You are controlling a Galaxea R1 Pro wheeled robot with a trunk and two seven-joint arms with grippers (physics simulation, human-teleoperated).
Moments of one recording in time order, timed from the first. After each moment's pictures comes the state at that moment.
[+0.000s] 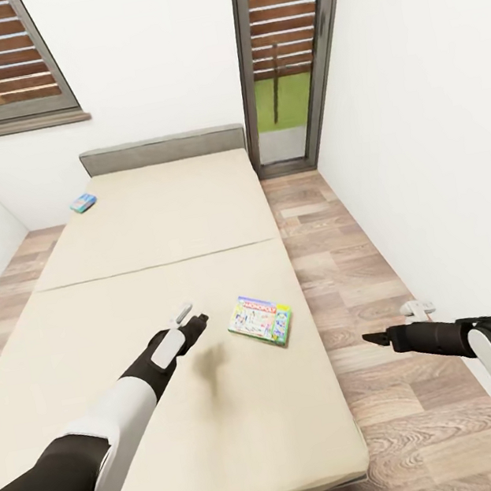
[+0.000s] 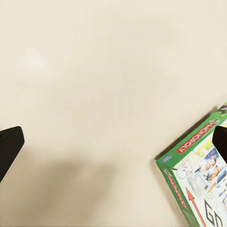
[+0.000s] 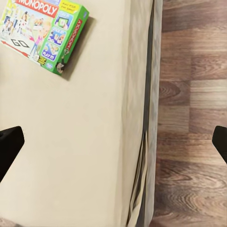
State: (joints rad) left arm -1.05 -0.04 -0.24 -0.32 1.00 0.20 0.26; right arm -0.43 -0.33 -0.10 -1.52 -0.32 1.04 0.47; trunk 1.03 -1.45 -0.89
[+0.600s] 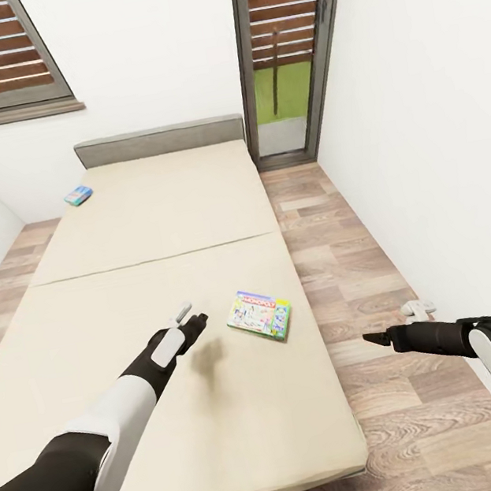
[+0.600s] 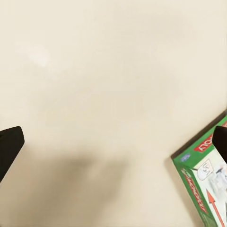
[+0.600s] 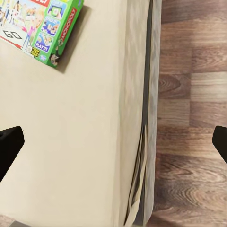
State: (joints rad) left arm -1.06 -0.04 -0.24 -0.31 0.99 0.20 0.26; right arm -0.43 -0.33 -0.09 -1.52 -0.33 1.04 0.47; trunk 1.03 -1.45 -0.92
